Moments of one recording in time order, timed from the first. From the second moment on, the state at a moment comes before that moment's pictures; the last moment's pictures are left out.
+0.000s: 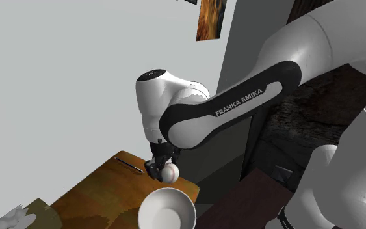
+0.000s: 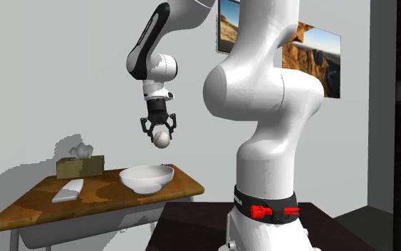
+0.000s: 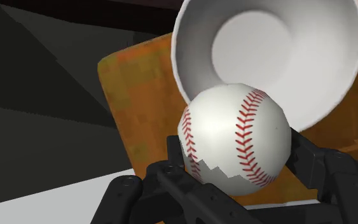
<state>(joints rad) 0.32 -0.07 0.39 -2.29 -0.07 2.08 0.56</state>
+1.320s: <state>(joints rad) 0.39 0.02 0.47 -2.41 -0.09 2.26 0.74</state>
